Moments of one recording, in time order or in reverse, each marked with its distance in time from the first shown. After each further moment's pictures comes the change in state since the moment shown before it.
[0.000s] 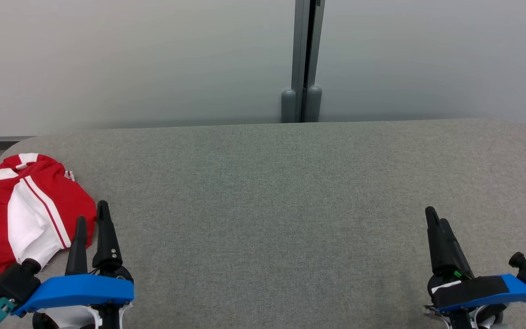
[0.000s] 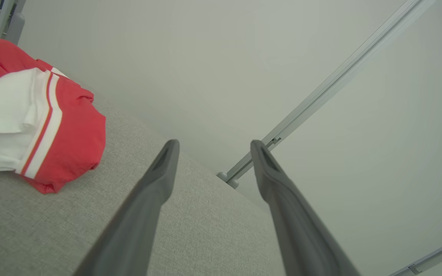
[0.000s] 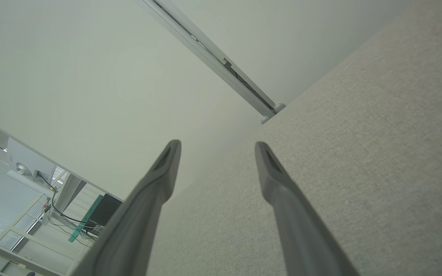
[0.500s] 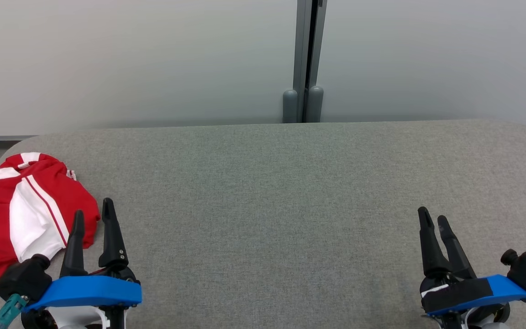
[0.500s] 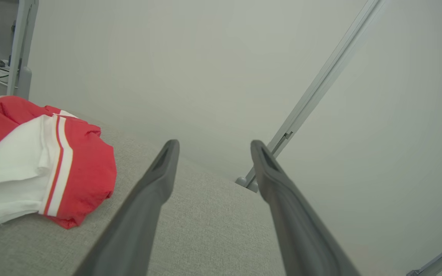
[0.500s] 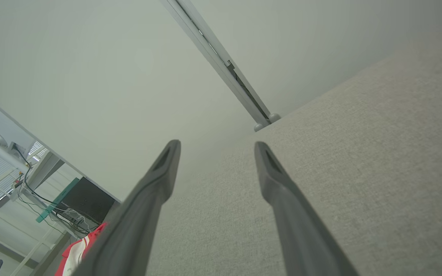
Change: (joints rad) left arm 0.000 0.010 -0.016 -0.004 0.204 -0.003 -0.046; right arm 0.000 -0.002 0.019 -0.001 -0.177 0.000 -0.047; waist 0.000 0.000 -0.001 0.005
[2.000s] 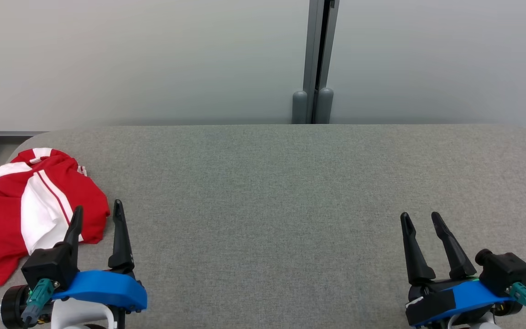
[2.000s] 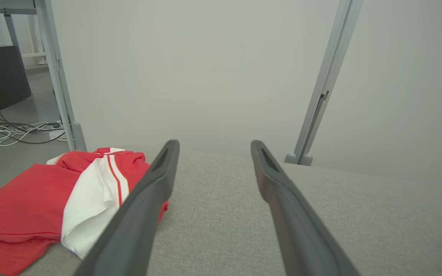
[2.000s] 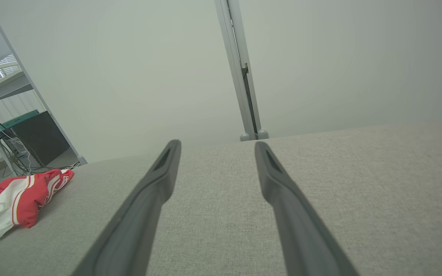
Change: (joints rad) left arm 0.026 0.035 -0.033 -0.098 0.369 0.080 0.128; right arm 0.000 -0.012 0.028 0.015 -0.407 0.000 -0.076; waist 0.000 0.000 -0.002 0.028
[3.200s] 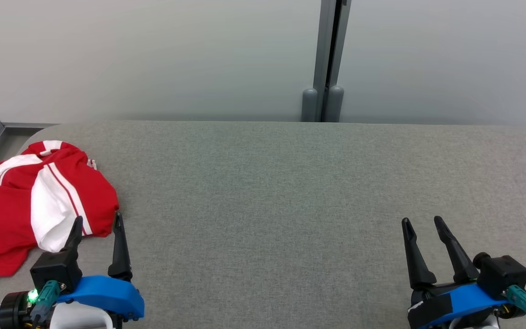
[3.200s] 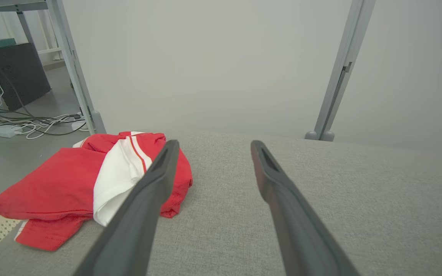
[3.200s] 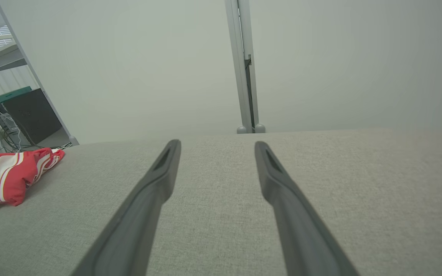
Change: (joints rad) left arm 0.015 0.029 -0.014 0.038 0.049 0.021 0.021; right arm 0.014 0.003 -0.021 0.000 -0.092 0.001 0.010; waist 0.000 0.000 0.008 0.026
